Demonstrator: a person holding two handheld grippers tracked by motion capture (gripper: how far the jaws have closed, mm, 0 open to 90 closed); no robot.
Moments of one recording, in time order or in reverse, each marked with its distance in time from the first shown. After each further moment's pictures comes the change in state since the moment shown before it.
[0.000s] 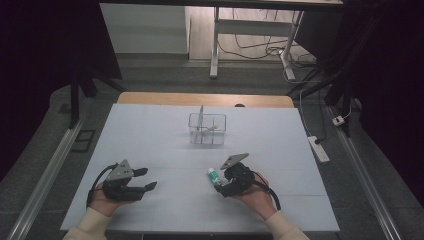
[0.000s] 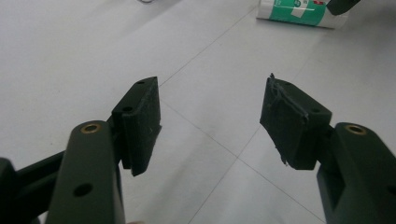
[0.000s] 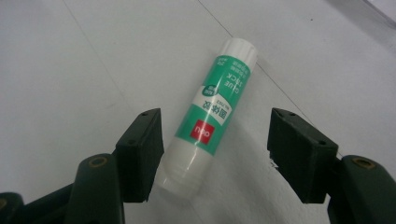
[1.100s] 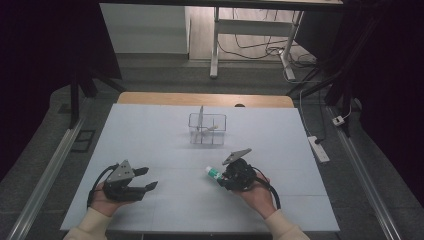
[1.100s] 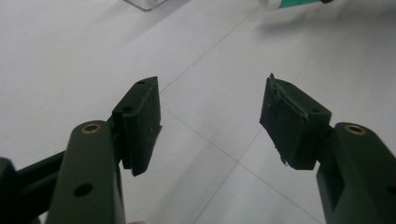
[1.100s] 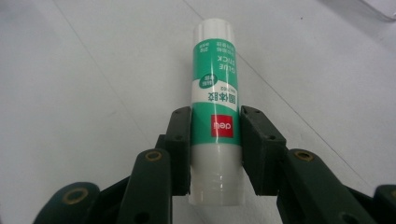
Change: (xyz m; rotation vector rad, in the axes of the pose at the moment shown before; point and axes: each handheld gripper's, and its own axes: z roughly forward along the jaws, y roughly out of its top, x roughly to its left) left arm -0.006 0.004 0.000 -0.013 0.016 0.039; right arm -0.010 0.004 -0.010 -0.007 0.038 0.062
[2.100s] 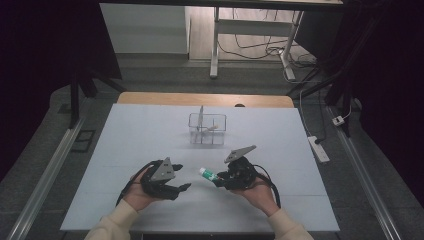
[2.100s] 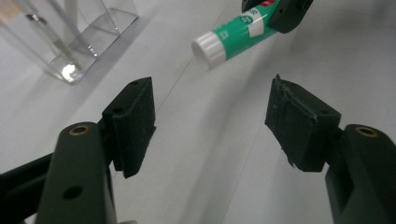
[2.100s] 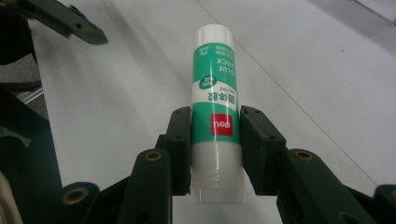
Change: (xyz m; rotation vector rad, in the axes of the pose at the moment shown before) left arm -0.047 0.068 0.061 0.055 -0.079 0.235; right arm 0.000 0.005 -0.007 -0.076 0.172 -0.007
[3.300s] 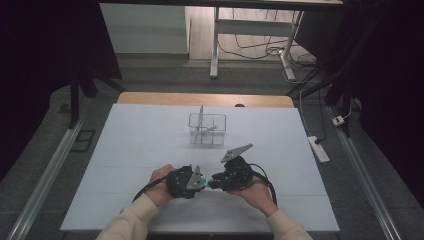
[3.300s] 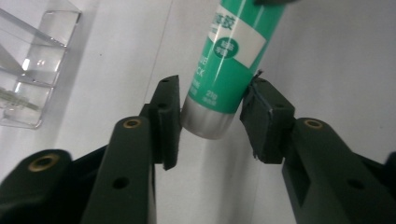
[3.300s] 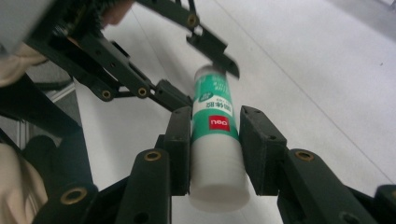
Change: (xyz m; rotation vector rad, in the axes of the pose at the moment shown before) left arm -0.020 0.026 0.050 0.211 -0.010 0.286; right arm 0.007 0.009 0.000 -0.010 0.083 0.005
